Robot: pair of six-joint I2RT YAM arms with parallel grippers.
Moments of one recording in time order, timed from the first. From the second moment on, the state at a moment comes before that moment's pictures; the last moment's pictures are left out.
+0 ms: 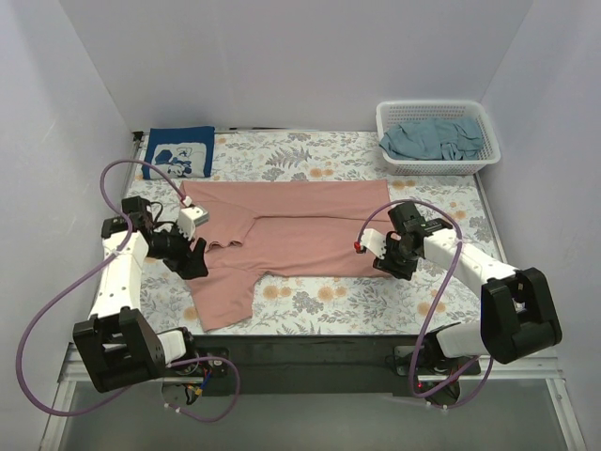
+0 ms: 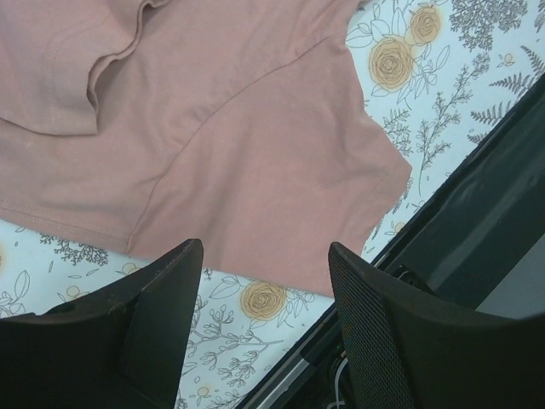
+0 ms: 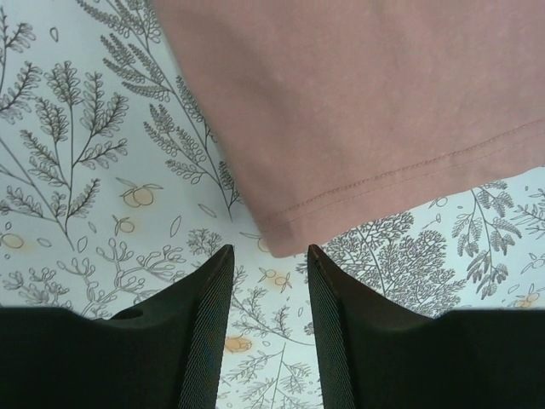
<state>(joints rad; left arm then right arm) 0.25 1.21 0.95 -1.14 0.67 0.90 0.37 1.35 0.78 -0.76 -0.15 -0.92</state>
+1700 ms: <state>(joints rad) -0.13 0.97 0.76 -1.00 0.20 0.97 0.40 1.23 0.72 -0.75 -0.10 -0.91</state>
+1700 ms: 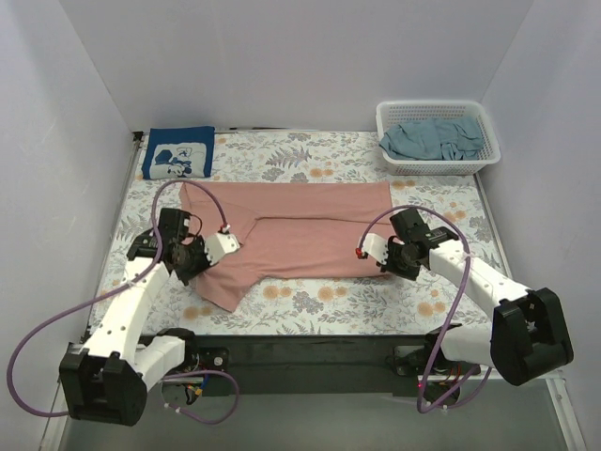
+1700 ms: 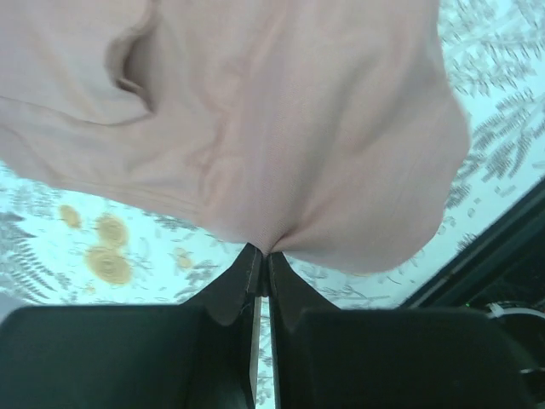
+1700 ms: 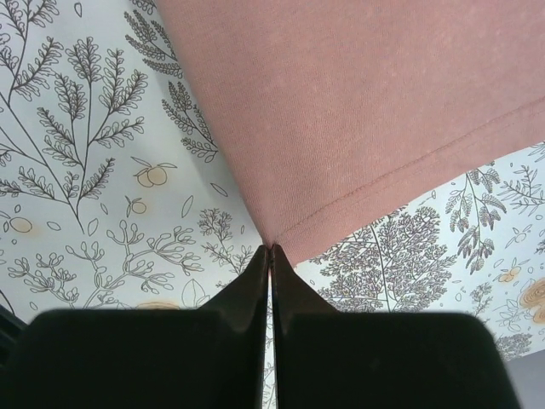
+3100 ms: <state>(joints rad) -0.01 1.88 1.63 -0.86 0.26 0.94 0.26 1.77 1.31 -0.84 -0.14 -1.00</state>
